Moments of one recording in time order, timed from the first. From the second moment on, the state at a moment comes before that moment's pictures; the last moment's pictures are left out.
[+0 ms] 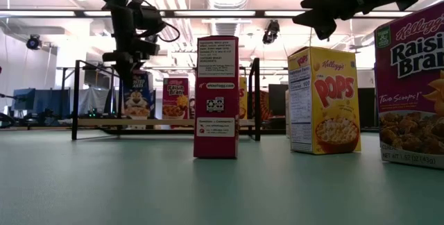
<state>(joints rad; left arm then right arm) 0.83 1.47 1.22 -0.99 -0.19 0.84 -0.21 0.86 0.57 0.03 -0.29 0.04</state>
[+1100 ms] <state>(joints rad) 0.85 1.53 1.28 -1.02 -0.29 0.79 -0.21 0.86 0.57 0.03 -0.29 0.05</state>
